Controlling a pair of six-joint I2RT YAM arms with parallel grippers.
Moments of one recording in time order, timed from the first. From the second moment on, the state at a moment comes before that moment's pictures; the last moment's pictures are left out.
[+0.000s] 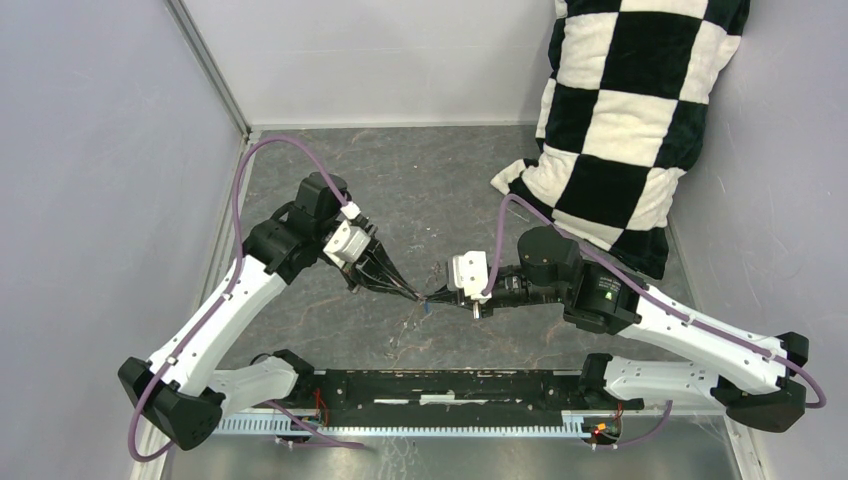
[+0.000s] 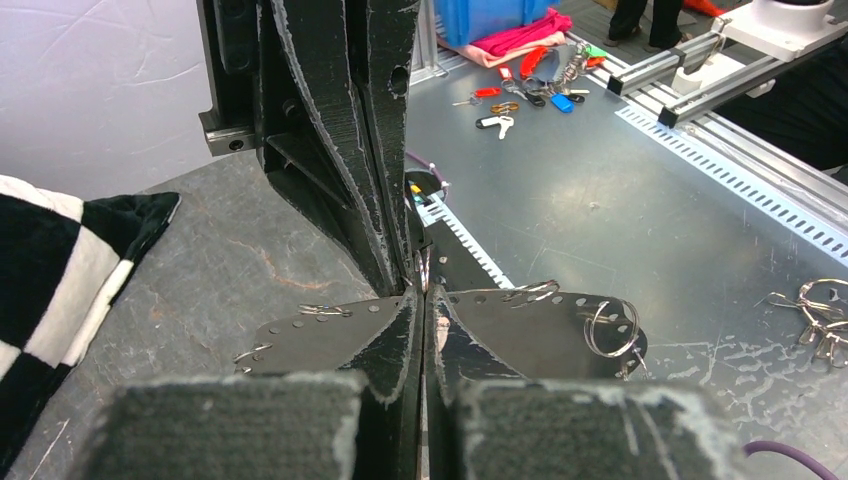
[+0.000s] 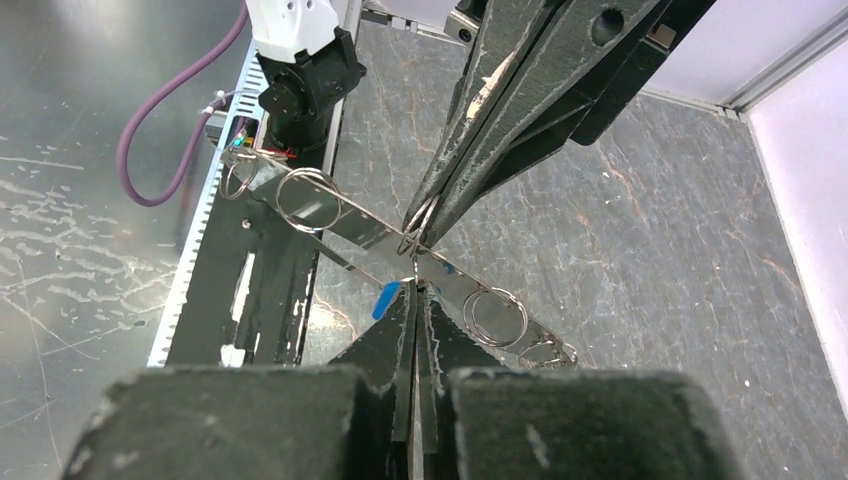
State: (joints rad) left arm -0.56 1.09 1.16 -0.74 1.52 0.80; right arm 1.13 0.99 1.10 -0.37 -0.41 -0.39
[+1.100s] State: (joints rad) left arm -0.56 1.08 1.14 -0.75 1.52 0.82; right arm 1.13 0.99 1.10 -0.36 -0.41 -0.37
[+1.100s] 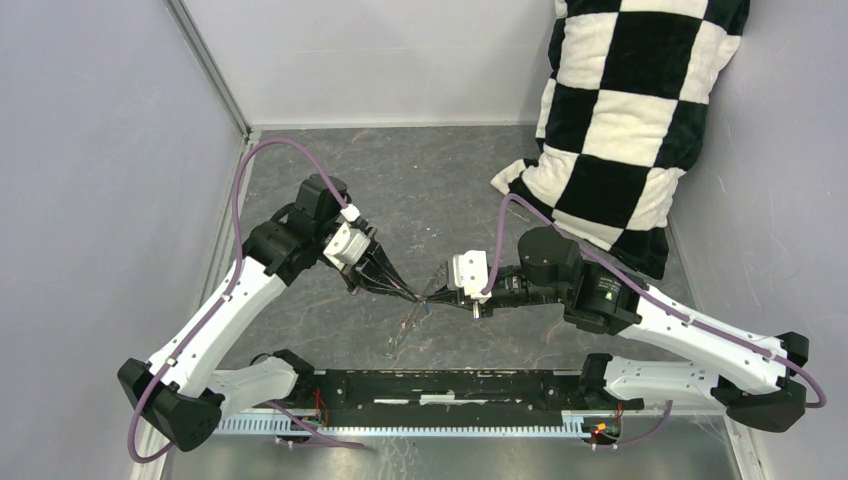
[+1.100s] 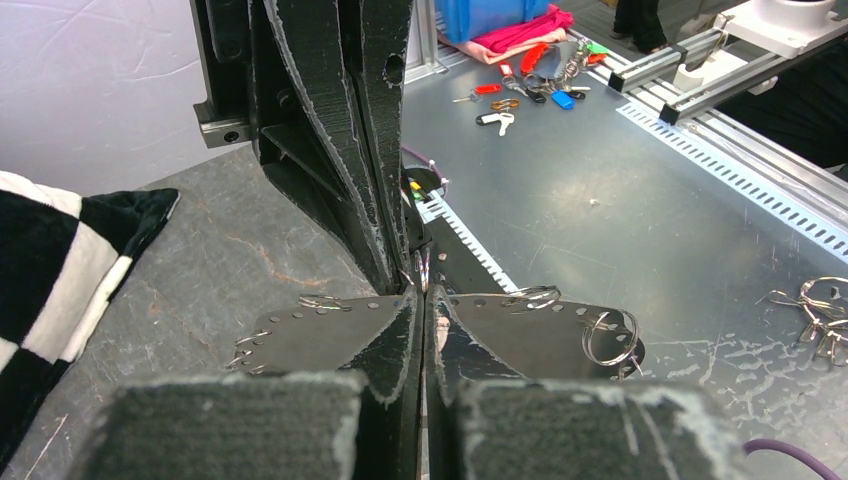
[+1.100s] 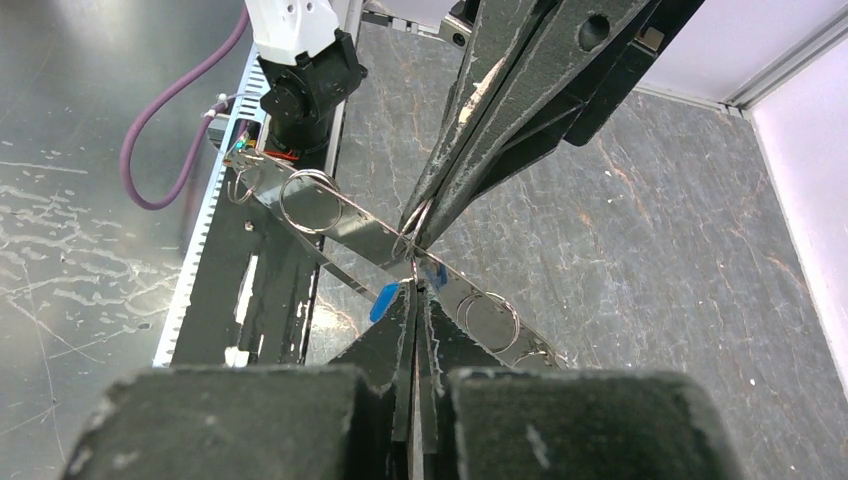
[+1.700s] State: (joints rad) left arm -0.56 1.07 1.14 -0.75 1.52 0.82; right arm 1.13 0.97 1.10 -0.33 -0.38 -0.37
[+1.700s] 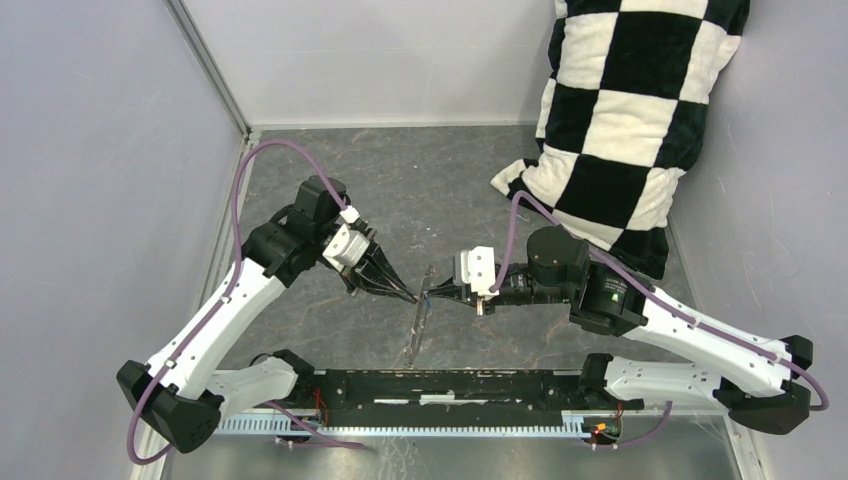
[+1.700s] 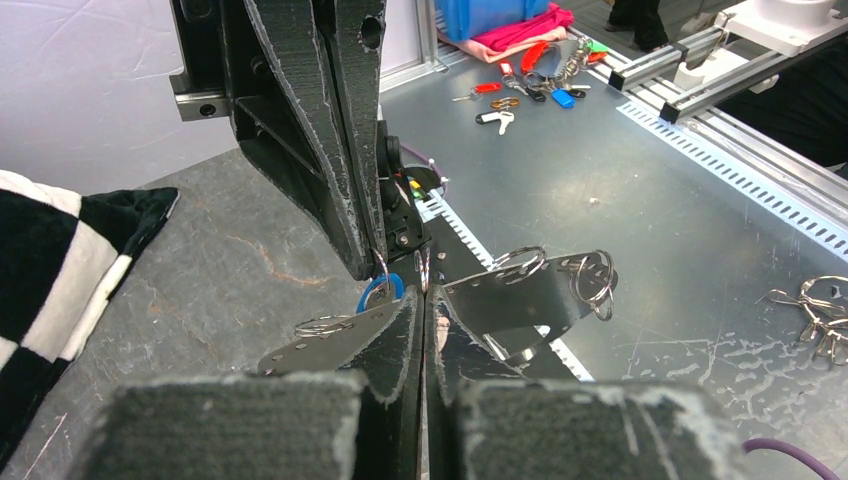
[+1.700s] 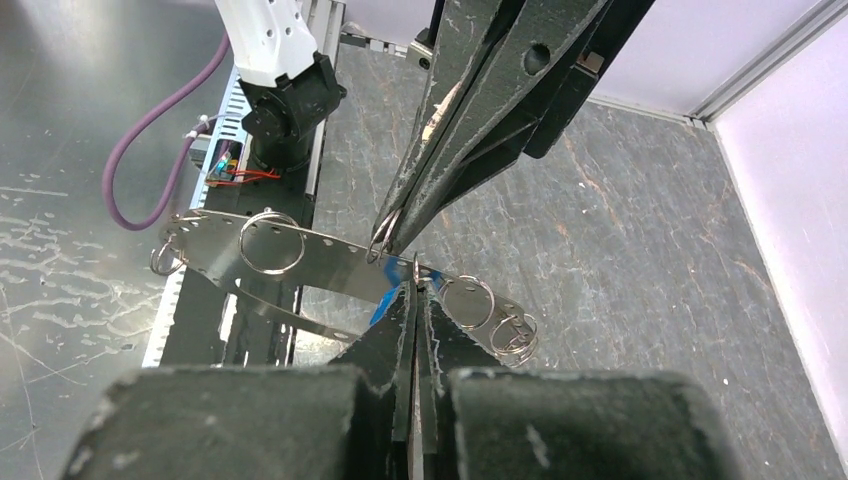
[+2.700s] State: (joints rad) left arm -0.56 1.07 1.14 -0.75 1.49 0.82; right arm 1.13 0.97 1.04 -0.30 -0.40 -0.32
